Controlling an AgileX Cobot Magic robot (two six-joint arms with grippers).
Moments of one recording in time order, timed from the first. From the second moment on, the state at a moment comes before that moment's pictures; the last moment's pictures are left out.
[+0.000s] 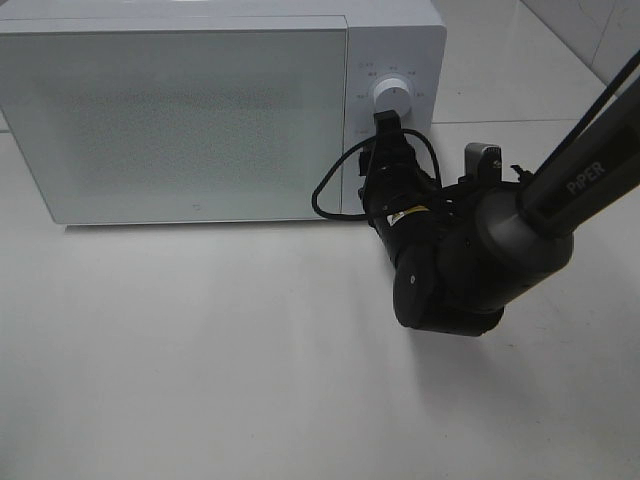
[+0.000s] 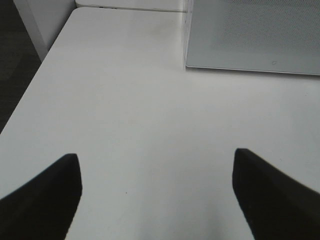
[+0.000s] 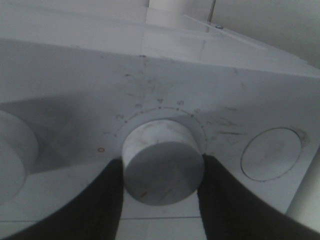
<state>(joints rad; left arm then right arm) 0.05 0.00 -0.52 0.00 1.09 -0.02 0.70 2.15 -0.85 0.72 -1.21 1.14</state>
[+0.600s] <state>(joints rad) 0.05 0.00 -0.52 0.00 1.09 -0.02 0.70 2.15 -0.85 0.73 -1.21 1.14</state>
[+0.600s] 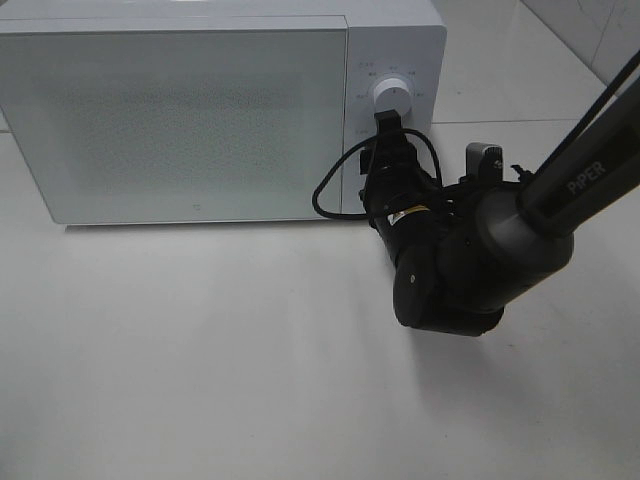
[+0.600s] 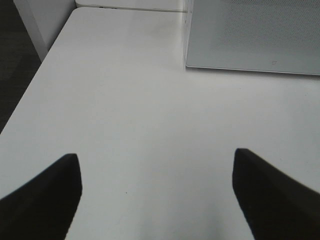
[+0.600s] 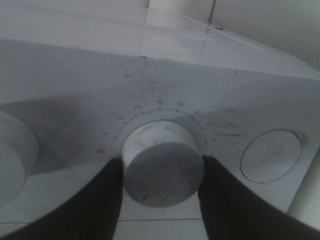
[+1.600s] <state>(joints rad) 0.05 0.00 -0.52 0.00 1.09 -0.02 0.76 1.91 -0.59 0.55 -1.21 0.70</state>
